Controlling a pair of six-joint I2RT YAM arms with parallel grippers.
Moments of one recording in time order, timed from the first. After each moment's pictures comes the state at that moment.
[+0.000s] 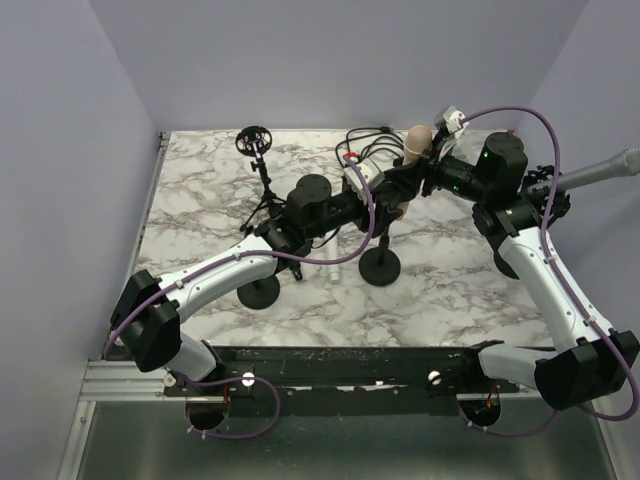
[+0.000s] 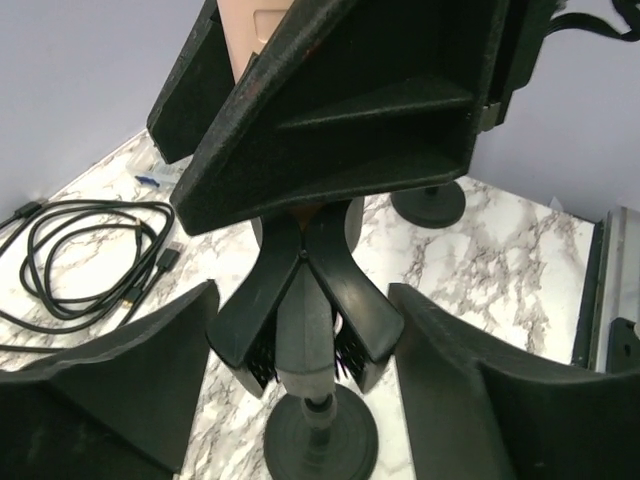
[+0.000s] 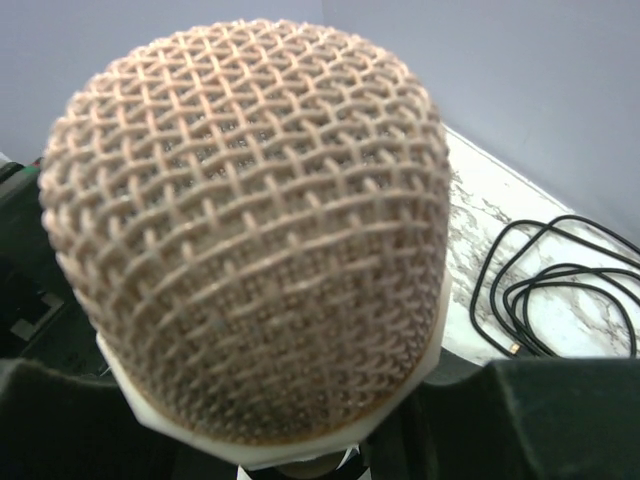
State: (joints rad) left arm -0.87 1.47 1.17 0.31 0.22 -0.05; right arm 0.26 1.21 1.20 -0.06 -0.70 0.02
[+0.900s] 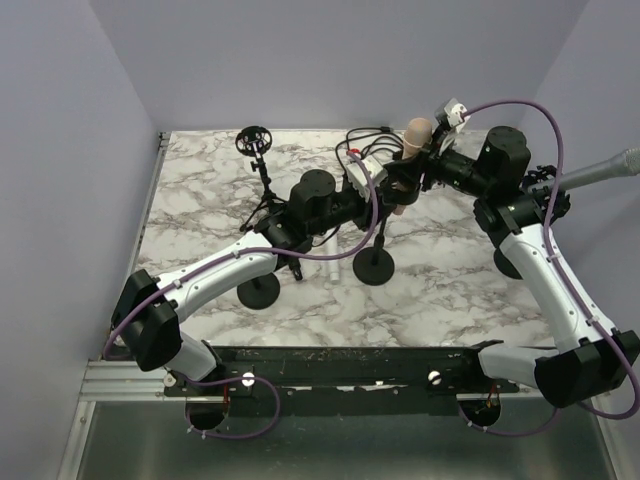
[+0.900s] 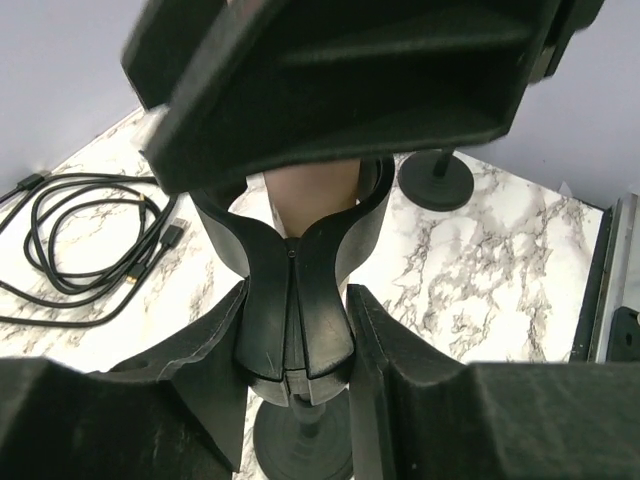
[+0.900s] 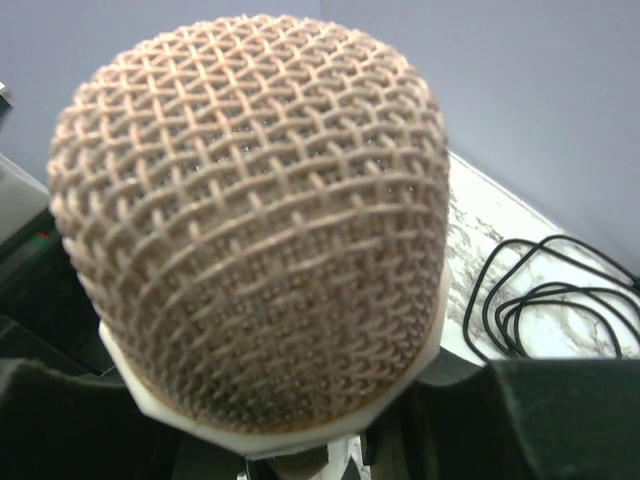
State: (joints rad) left arm -0.87 1.48 1.22 0.19 0.19 -0.04; right arm 0.28 1.22 1.25 -0.09 -0.69 0.02
